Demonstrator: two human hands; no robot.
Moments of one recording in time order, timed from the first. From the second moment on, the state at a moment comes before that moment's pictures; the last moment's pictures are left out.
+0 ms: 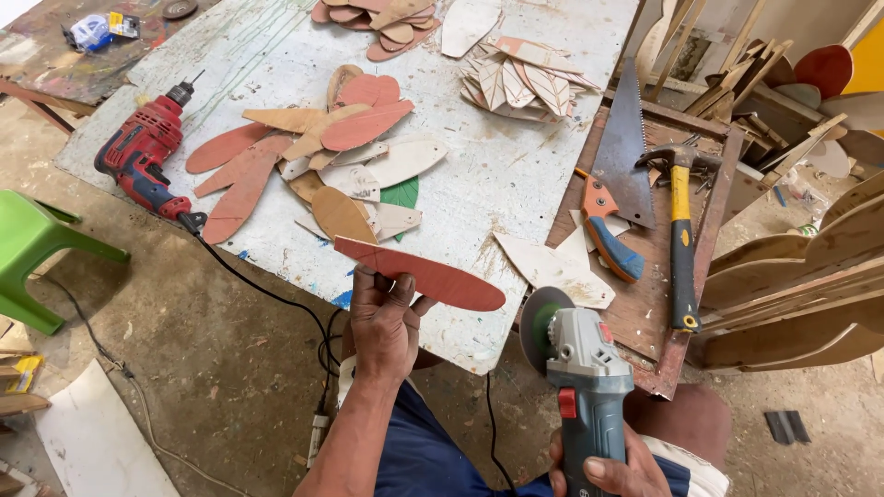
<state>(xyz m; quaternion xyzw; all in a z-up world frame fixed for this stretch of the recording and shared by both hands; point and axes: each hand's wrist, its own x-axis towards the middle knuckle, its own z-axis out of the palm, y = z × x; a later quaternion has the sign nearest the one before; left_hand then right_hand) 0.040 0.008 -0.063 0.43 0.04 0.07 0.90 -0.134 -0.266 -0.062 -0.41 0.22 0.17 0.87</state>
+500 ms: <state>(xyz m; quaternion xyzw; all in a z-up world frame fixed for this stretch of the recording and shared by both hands) 0.032 -0.002 -0.067 0.53 -0.03 0.08 0.85 -0.118 -0.228 0.002 -0.44 0.31 0.13 0.83</state>
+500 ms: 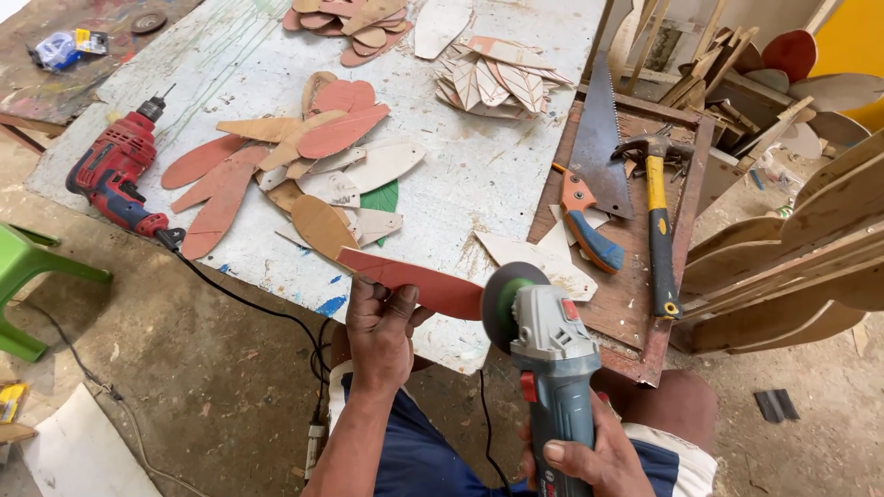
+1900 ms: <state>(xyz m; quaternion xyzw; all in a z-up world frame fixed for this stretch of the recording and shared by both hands) 0.082 -0.065 0.031 0.23 0.36 0.07 0.90 -0.129 -0.219 -0.018 -0.49 0.31 0.05 0.81</state>
